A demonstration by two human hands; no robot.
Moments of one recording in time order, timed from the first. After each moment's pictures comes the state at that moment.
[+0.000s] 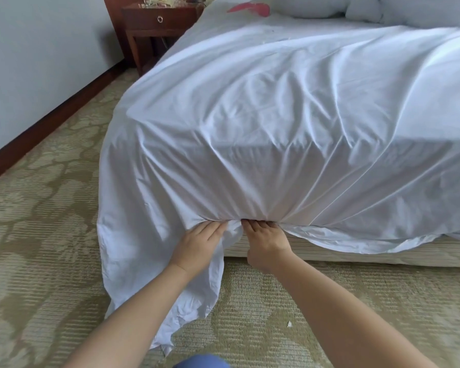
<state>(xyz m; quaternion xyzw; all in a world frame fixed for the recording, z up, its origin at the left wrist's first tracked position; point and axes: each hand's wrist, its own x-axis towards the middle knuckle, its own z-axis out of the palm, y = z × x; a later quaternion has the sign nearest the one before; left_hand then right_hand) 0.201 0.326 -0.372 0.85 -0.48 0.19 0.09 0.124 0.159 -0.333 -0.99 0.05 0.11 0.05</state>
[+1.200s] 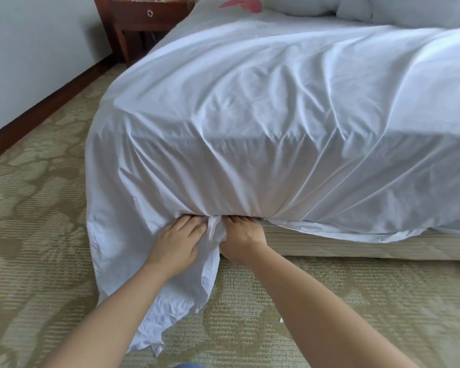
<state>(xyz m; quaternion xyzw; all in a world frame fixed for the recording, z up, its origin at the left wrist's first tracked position) 0.206 0.352 -0.366 0.88 -0.46 0.10 0.04 0.140 0.184 -0.337 -0.99 0.08 0.07 0.13</state>
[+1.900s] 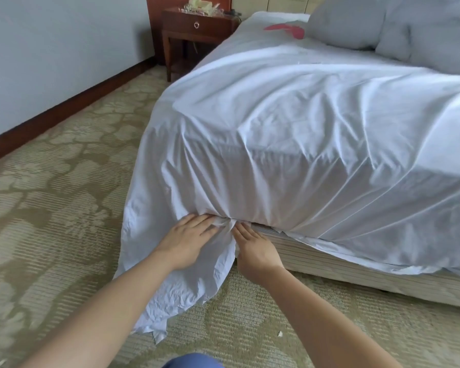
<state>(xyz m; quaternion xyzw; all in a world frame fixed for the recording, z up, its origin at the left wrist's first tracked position) 0.206 0.379 -0.358 0.87 -0.48 0.12 -0.04 0.116 0.194 -0.337 -0.99 -0.04 0.08 0.10</state>
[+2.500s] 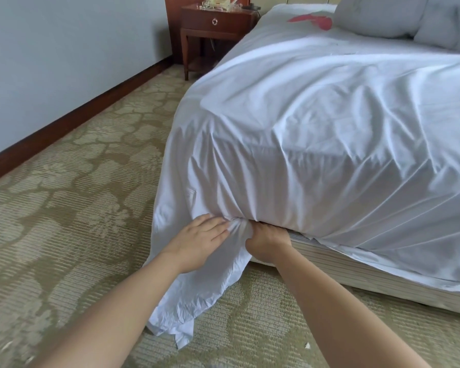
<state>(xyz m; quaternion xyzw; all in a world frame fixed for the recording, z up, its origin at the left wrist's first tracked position) 0.227 0.412 -0.365 0.82 -0.53 0.17 -0.08 0.178 0.216 -0.334 -0.98 0.08 0.13 0.11</state>
